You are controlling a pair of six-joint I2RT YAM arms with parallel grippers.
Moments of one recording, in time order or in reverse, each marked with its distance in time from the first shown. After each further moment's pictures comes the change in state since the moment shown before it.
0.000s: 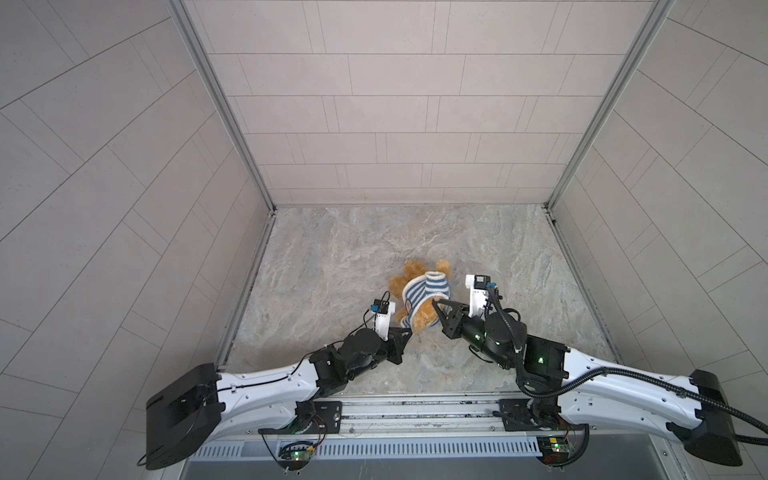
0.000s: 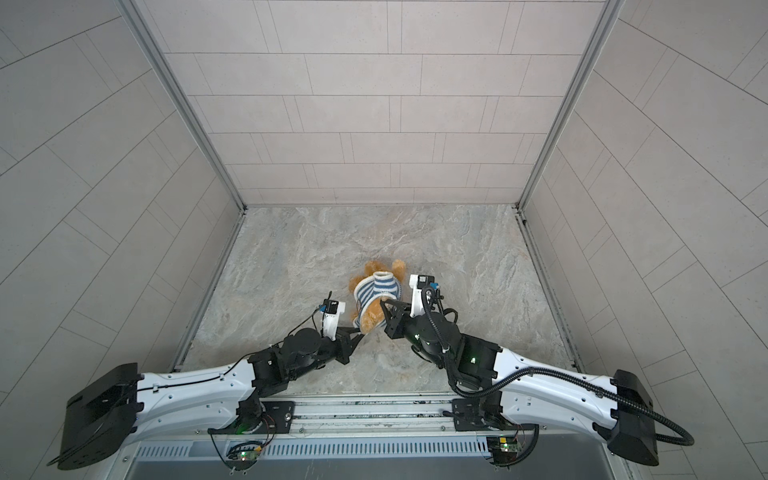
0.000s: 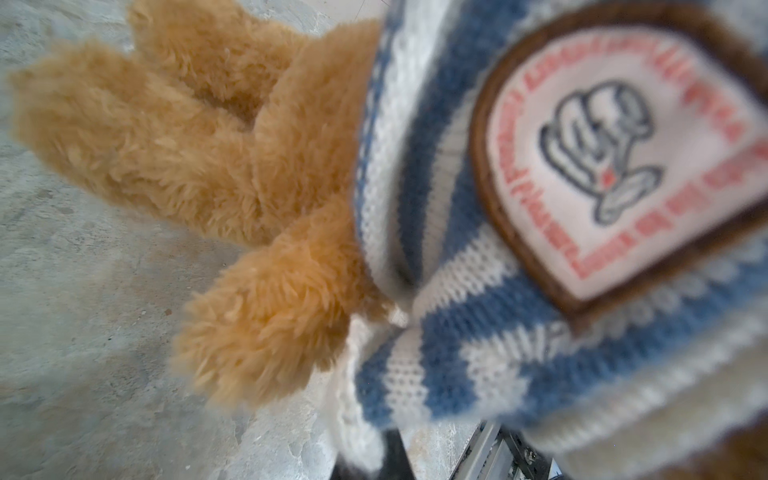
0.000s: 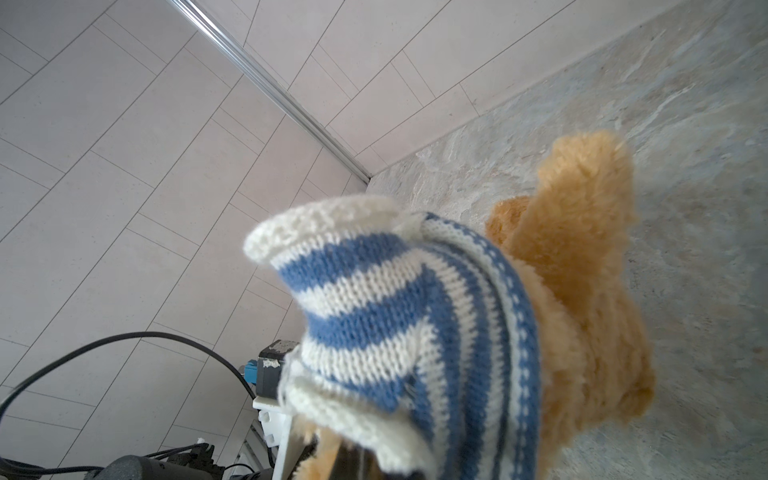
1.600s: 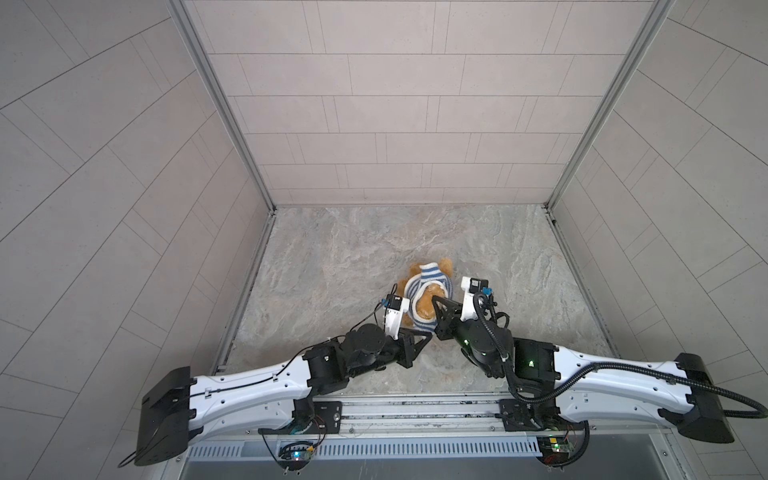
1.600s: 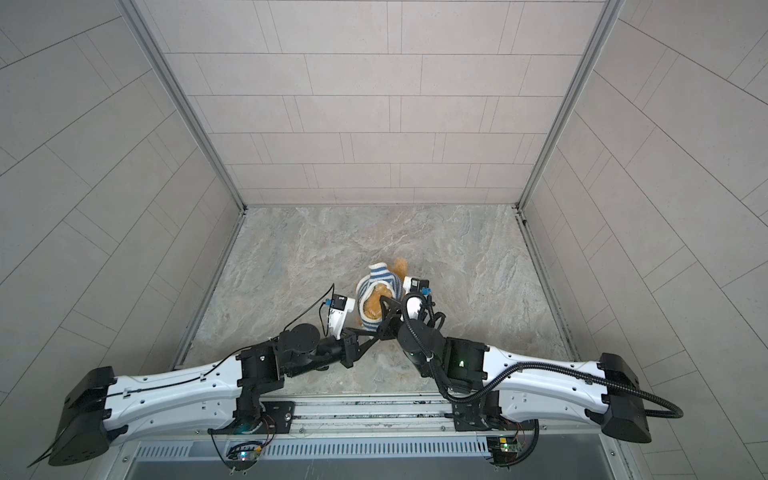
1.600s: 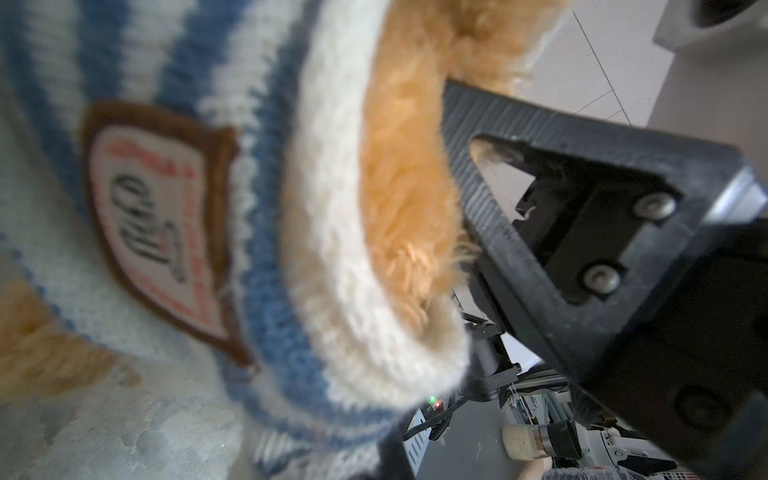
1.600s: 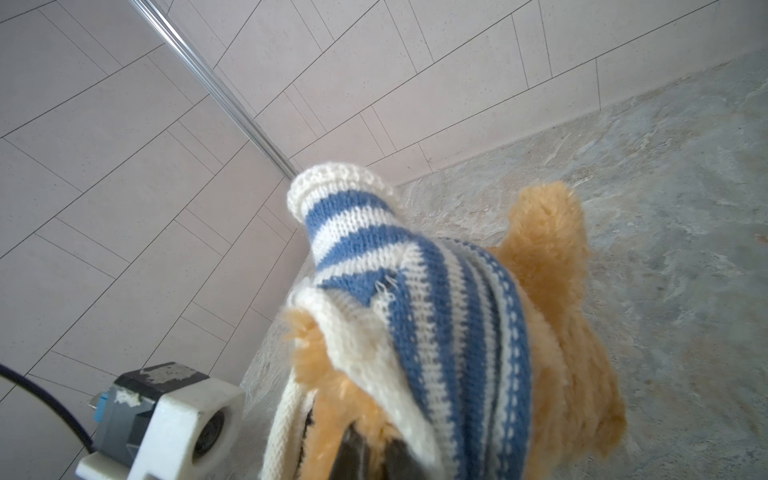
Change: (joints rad) left arm -0.116 -0.066 0.215 -0.216 0.109 -0.143; right arm 0.148 0.098 0.092 -0.049 0.346 -0.094
